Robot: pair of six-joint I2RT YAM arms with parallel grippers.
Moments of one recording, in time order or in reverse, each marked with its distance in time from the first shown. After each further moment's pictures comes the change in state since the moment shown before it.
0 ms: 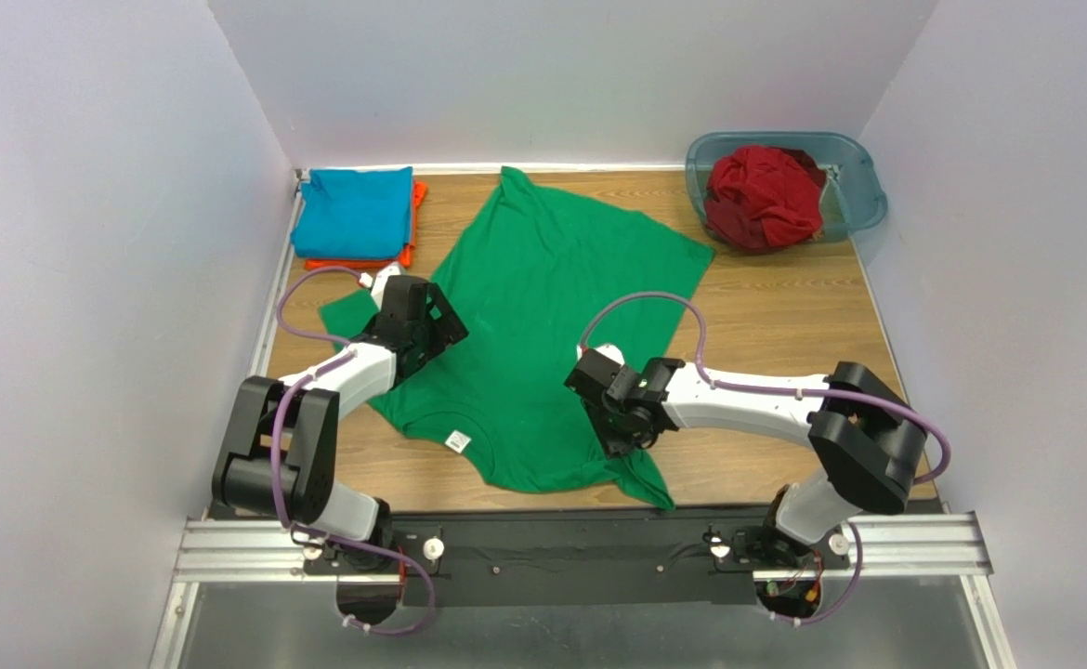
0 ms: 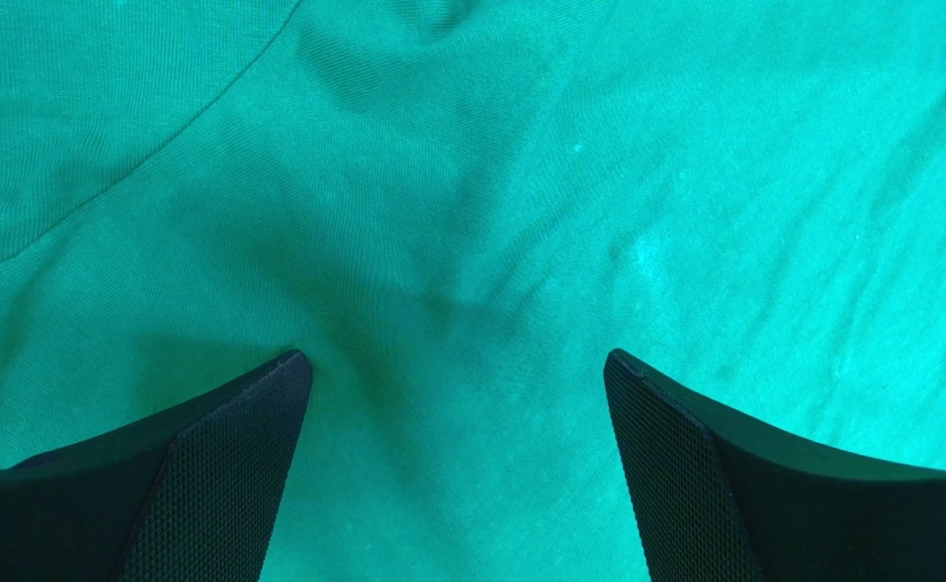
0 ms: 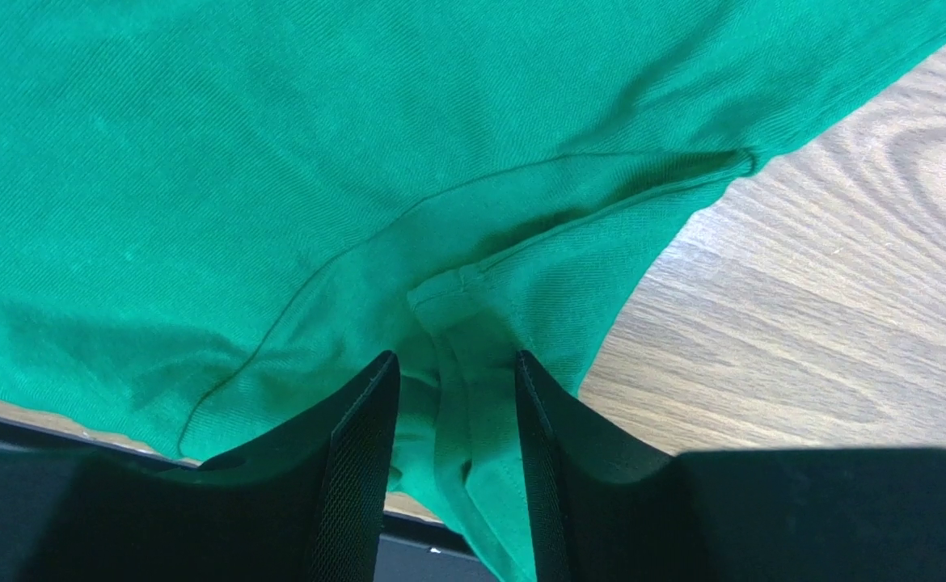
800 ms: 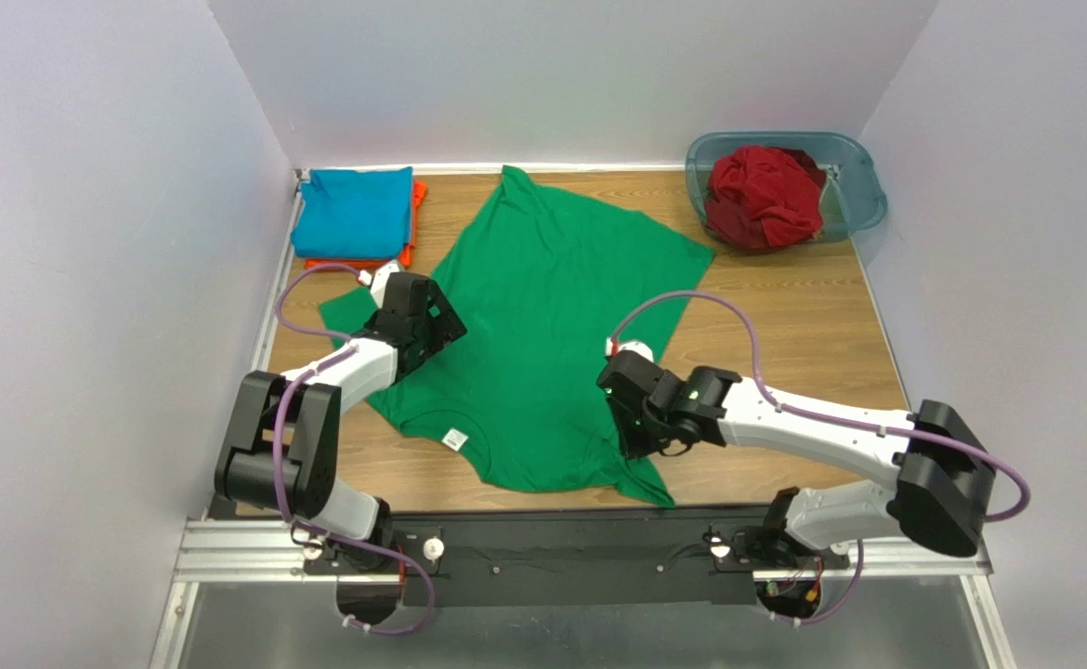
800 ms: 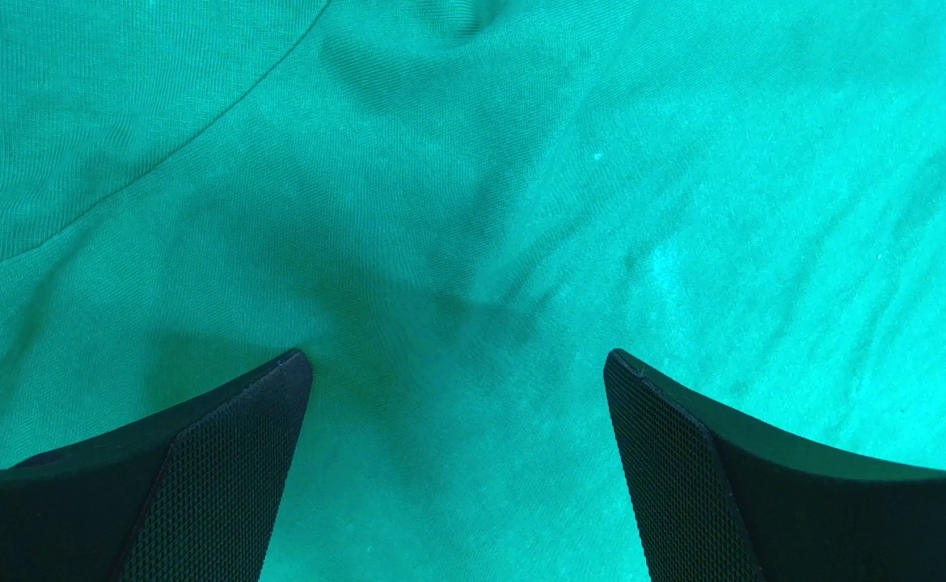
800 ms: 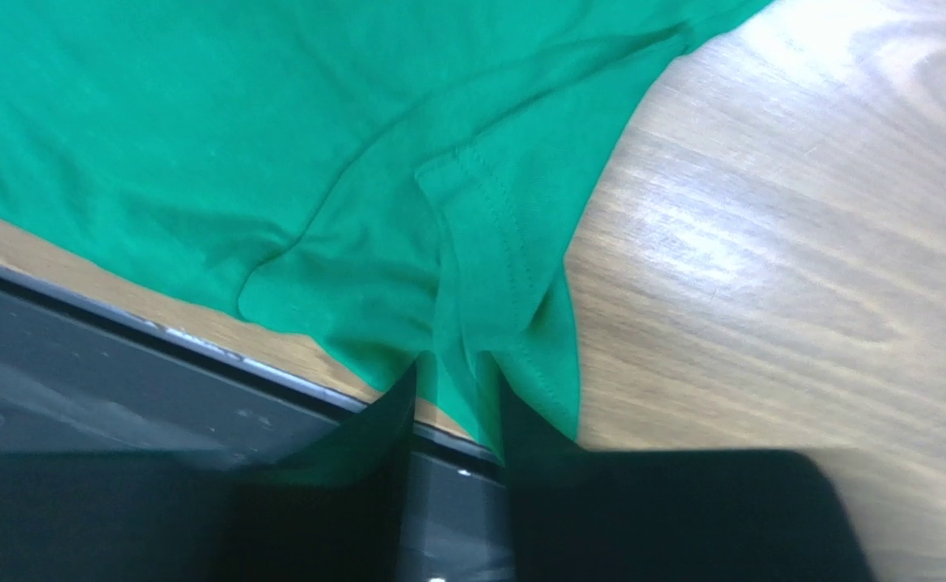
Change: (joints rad) left arm 0.000 0.021 0.025 -0.022 -0.035 0.001; right arm 0.000 -0.273 -0.090 -0.025 -0.036 0.069
